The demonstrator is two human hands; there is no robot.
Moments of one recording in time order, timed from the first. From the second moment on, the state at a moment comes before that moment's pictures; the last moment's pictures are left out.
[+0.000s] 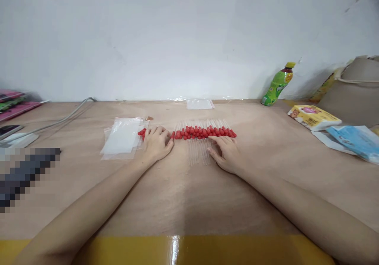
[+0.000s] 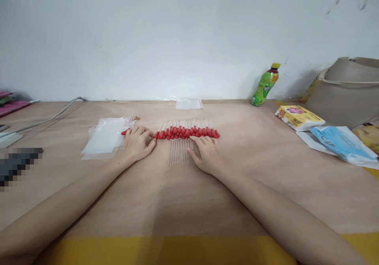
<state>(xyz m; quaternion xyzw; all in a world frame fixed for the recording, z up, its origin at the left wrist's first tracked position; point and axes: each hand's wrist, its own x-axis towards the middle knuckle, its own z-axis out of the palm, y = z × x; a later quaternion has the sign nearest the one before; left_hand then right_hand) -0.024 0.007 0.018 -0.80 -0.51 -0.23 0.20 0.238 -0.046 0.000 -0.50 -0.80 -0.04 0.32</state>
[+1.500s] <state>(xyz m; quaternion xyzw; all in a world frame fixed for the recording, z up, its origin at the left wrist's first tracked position) 0.002 -0.022 0.015 -0.91 -0.23 -0.34 0.04 0.215 -0.038 0.003 -0.30 -0.88 -0.07 0.36</state>
